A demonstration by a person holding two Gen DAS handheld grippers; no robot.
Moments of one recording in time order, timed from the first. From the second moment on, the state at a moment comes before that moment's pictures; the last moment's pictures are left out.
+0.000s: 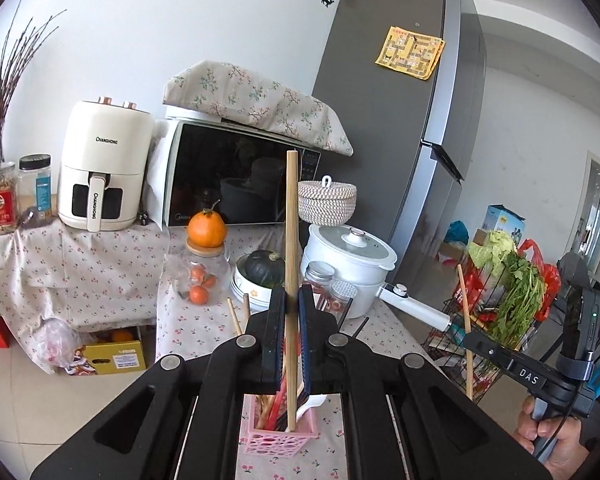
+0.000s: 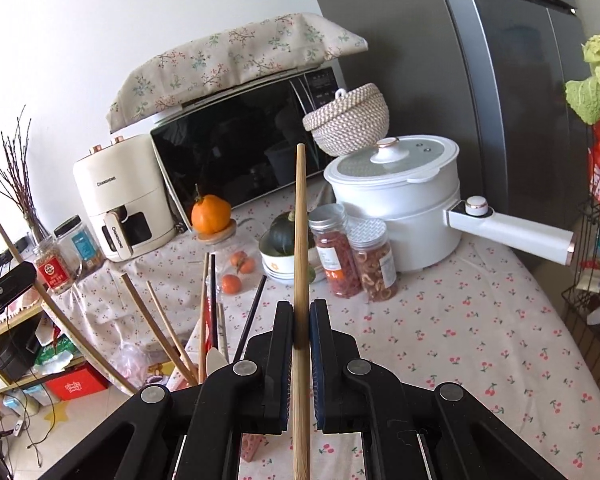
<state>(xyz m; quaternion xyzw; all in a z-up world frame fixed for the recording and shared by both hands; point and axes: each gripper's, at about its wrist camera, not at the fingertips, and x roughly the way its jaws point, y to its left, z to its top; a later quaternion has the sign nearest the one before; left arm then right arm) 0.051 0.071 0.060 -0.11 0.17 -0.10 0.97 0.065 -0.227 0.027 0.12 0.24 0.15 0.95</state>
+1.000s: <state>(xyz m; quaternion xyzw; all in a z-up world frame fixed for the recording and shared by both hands) 0.086 0.110 -0.007 -0.09 0.38 -0.03 0.92 0.083 -0.126 0.036 0.16 0.16 0.16 0.96</state>
